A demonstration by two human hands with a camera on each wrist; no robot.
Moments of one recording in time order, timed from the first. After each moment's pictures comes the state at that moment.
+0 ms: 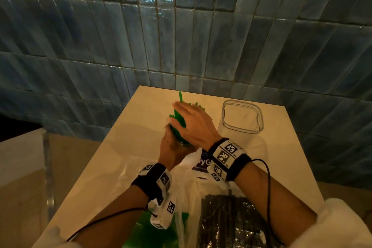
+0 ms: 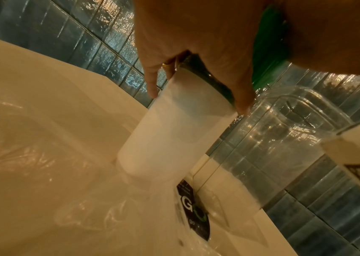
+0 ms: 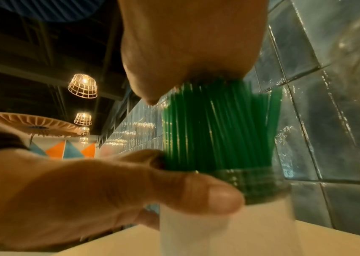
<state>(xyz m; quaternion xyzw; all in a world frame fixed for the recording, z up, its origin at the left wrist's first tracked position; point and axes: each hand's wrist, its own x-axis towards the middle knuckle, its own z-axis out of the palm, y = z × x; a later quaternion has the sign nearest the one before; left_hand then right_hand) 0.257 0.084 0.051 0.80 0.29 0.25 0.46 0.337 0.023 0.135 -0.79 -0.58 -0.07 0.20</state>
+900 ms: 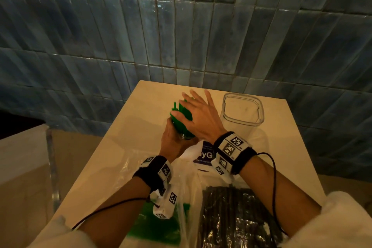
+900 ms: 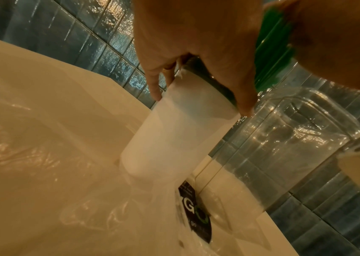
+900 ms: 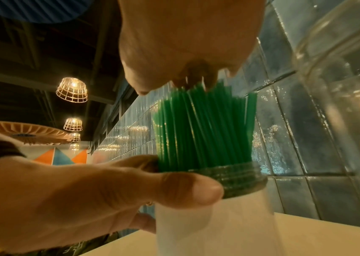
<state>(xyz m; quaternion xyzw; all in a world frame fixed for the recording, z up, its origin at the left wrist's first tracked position) 0.255 0.084 0.051 0.79 0.28 0.25 0.48 0.342 0.012 0.139 -0.82 -0.56 -0.06 0.14</state>
